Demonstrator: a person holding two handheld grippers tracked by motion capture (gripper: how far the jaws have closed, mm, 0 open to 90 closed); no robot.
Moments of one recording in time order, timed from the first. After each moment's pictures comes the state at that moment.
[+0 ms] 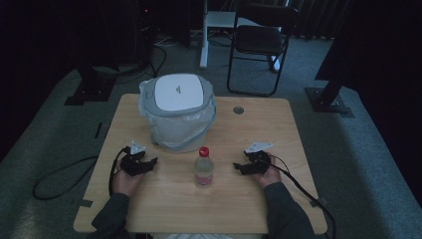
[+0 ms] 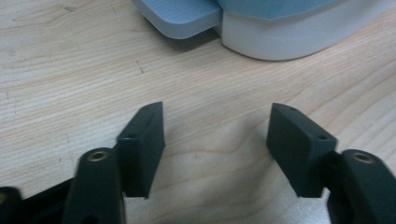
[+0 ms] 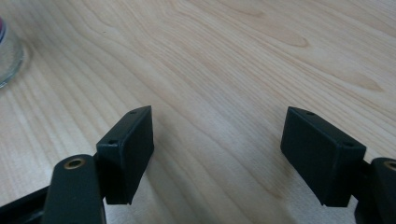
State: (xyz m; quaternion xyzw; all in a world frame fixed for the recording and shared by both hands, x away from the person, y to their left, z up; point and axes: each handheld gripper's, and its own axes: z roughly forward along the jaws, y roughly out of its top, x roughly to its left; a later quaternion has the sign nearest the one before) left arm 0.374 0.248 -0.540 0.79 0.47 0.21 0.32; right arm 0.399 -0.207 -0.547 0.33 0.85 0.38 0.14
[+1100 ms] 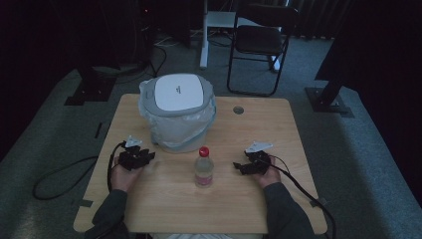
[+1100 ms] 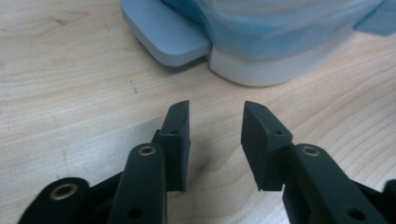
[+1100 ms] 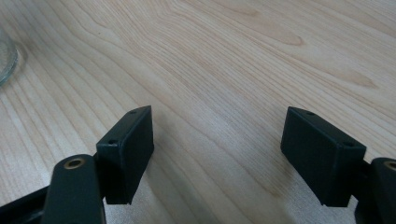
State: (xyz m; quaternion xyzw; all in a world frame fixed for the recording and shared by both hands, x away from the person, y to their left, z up) left arm 0.385 0.257 -0.522 0.78 0.49 0.17 0.36; right arm 0.398 -0.207 -0.547 0.34 0.85 0.37 0.15
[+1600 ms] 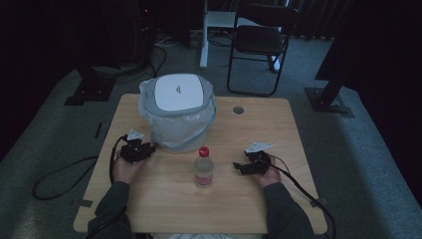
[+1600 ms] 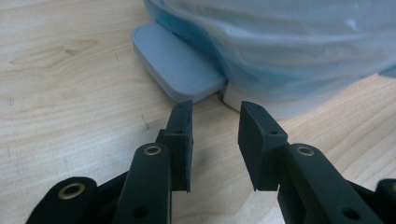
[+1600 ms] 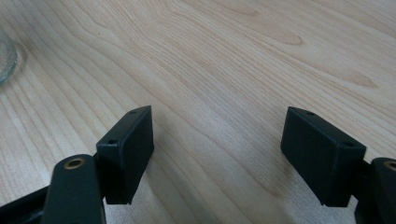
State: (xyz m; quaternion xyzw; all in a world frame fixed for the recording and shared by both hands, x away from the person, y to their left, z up) left arm 0.408 0.255 -0.517 0.77 0.49 0.17 0.37; right arm 0.398 -0.207 -0.547 0.34 0.85 0.37 0.15
